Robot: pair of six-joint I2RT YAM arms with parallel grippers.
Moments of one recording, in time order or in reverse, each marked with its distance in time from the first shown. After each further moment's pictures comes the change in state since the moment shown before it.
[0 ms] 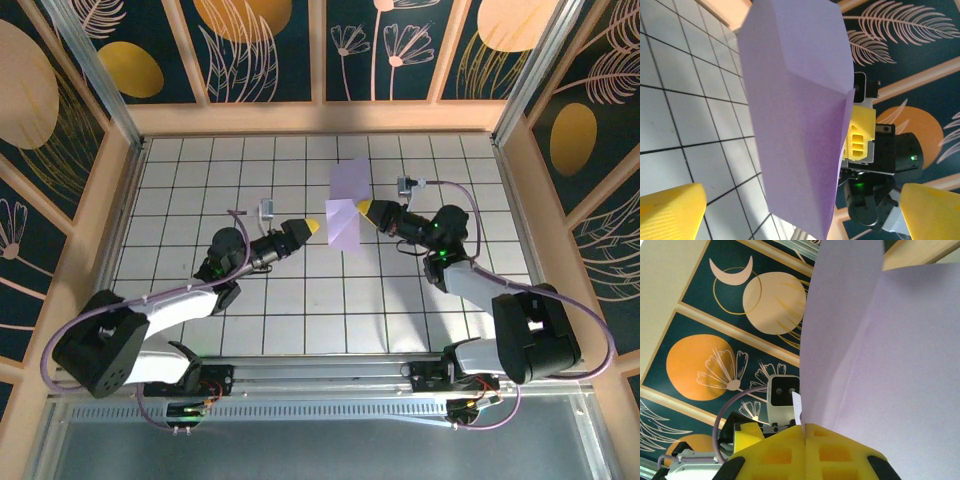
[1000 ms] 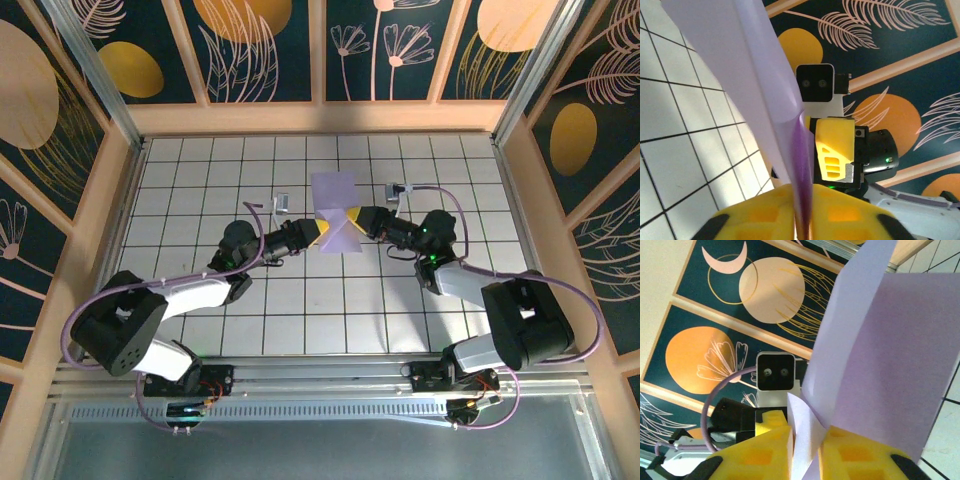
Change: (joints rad) left arm -0.032 0.103 0.082 0.056 0.060 -0.052; right arm 0.068 0.067 -0.023 0.051 0.031 0.013
